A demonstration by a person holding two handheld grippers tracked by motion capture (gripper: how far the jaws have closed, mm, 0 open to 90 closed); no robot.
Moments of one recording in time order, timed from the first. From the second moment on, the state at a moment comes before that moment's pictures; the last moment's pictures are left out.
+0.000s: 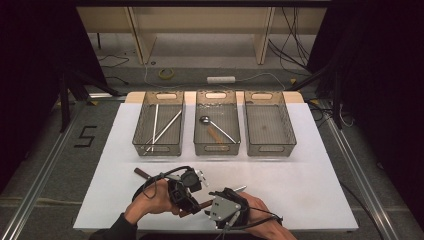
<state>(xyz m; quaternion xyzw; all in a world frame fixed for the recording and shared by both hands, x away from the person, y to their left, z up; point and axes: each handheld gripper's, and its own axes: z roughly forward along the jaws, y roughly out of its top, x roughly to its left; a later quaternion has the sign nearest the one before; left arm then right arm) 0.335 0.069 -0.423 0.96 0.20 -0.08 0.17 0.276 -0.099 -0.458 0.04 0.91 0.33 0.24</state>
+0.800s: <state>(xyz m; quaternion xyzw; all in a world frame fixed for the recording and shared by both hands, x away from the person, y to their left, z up) 0.330 0.066 -0.417 0.96 0.18 -0.09 0.19 0.263 -0.091 -0.464 -0.06 0.91 0.27 0.31</state>
